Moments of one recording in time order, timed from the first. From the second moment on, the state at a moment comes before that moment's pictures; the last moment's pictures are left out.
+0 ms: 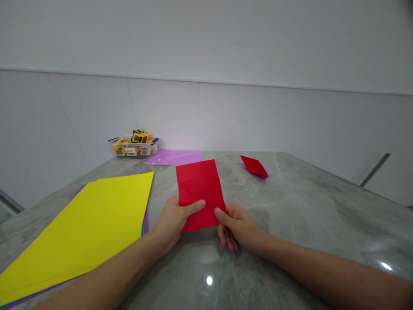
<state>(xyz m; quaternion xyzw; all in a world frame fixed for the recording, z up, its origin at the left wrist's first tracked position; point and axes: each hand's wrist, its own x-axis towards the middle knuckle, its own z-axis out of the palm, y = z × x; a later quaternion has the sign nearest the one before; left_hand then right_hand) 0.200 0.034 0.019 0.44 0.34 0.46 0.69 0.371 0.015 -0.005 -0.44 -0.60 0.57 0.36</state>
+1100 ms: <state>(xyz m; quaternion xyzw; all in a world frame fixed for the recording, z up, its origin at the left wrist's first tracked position) 0.184 0.048 0.029 0.56 0.36 0.65 0.37 0.398 0.035 0.001 -0.34 -0.30 0.65 0.61</state>
